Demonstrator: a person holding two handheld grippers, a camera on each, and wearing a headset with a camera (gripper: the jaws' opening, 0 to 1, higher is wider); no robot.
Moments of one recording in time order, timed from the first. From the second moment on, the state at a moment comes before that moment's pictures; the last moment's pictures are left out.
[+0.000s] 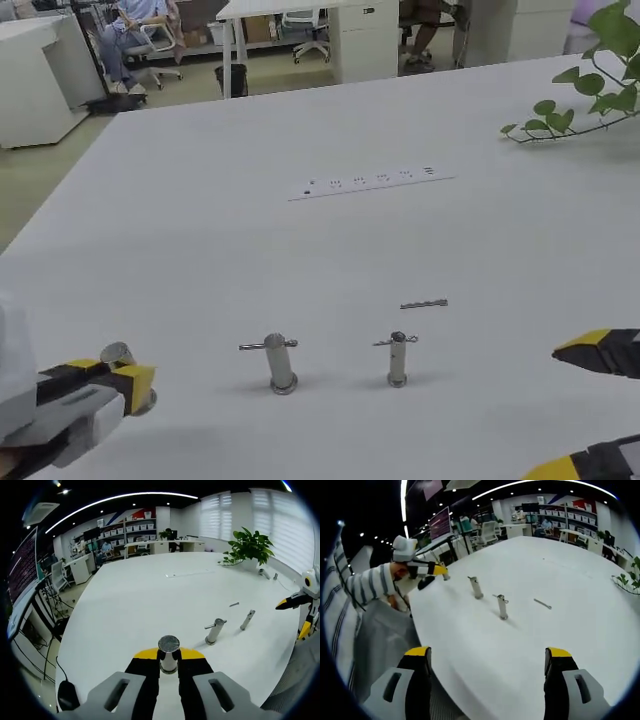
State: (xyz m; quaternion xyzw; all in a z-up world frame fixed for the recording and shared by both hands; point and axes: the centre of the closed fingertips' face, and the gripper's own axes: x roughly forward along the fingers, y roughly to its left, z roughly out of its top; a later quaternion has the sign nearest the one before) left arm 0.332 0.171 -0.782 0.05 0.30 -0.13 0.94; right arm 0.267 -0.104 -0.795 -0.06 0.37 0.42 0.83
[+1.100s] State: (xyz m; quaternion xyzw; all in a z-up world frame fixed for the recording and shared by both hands) left arm 0.319 0.097 -0.825 0.06 0.32 -0.18 0.93; right arm 0.263 -0.107 -0.800 -0.06 0.36 0.41 0.83
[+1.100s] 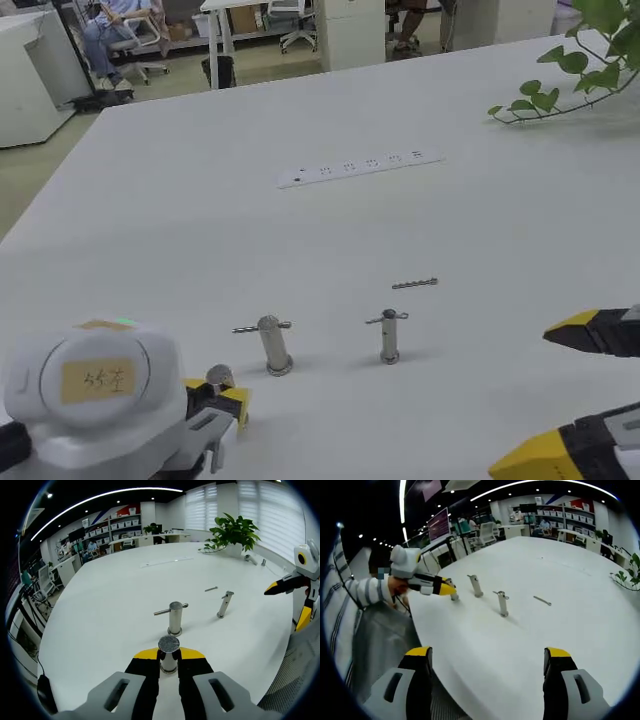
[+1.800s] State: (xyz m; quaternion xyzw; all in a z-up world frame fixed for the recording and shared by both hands) left arm 0.312 0.082 -0.836 0.06 0.33 -0.19 0.92; right arm 0.263 -0.110 -0.801 -0.05 0.36 0.41 0.83
